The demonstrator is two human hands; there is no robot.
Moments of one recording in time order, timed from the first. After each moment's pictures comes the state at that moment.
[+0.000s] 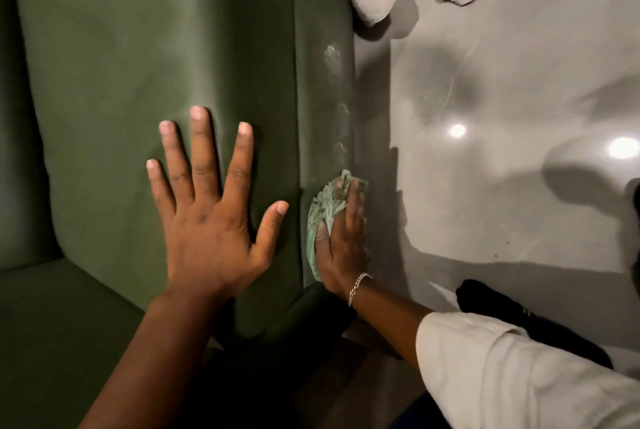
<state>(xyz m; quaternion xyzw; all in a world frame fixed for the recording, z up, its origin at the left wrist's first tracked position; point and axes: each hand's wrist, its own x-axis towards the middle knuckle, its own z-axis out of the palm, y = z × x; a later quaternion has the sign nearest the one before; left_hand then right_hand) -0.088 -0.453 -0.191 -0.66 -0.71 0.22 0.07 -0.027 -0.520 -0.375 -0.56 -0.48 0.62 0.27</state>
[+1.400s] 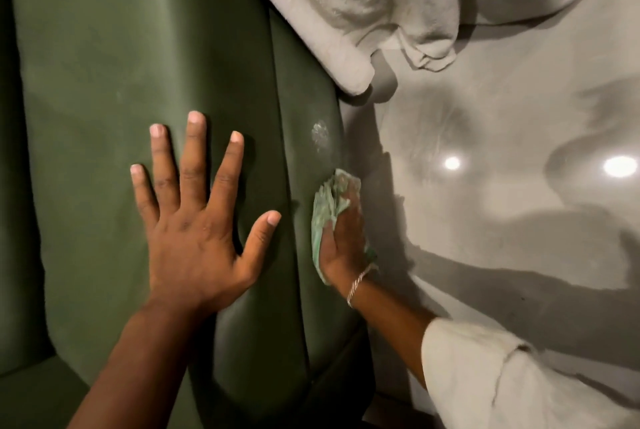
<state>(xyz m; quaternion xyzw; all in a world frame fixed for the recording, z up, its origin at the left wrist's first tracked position) -0.094 -0.362 -0.194 -0.71 -0.67 0.21 0.09 -0.047 -0.403 -0.399 -0.59 -0.30 0.65 0.38</state>
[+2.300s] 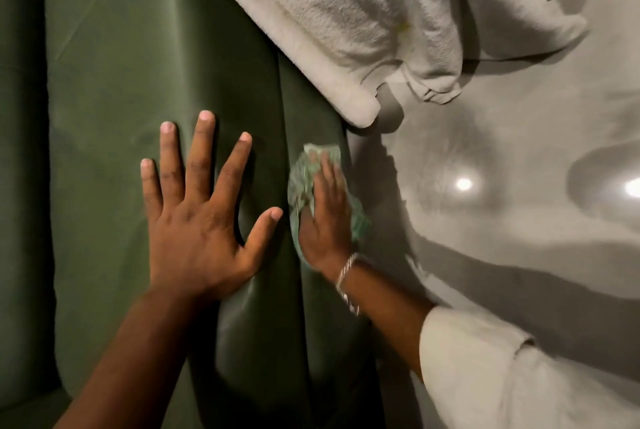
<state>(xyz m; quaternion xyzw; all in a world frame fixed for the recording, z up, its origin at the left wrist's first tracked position) -0.103 -0.315 -0.201 -0.71 -0.66 0.22 0.11 -0.057 -0.327 -0.382 -0.54 -0.47 0.55 0.44</state>
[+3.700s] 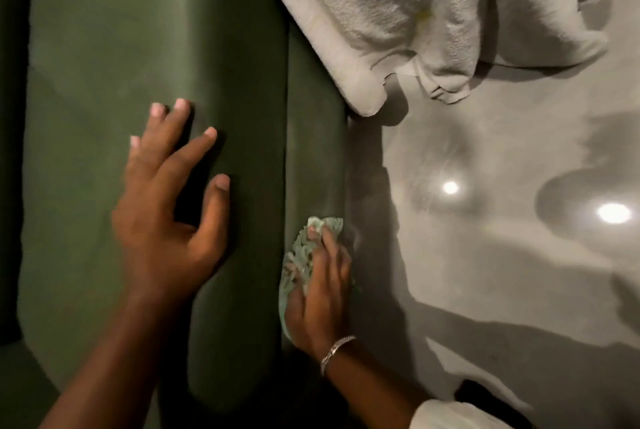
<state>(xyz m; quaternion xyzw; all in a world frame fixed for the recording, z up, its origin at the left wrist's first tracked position) -0.101 -0.339 -0.202 -0.71 -0.69 -0.10 0.04 -0.031 -0.443 -0.370 -0.55 -0.48 0.57 0.38</state>
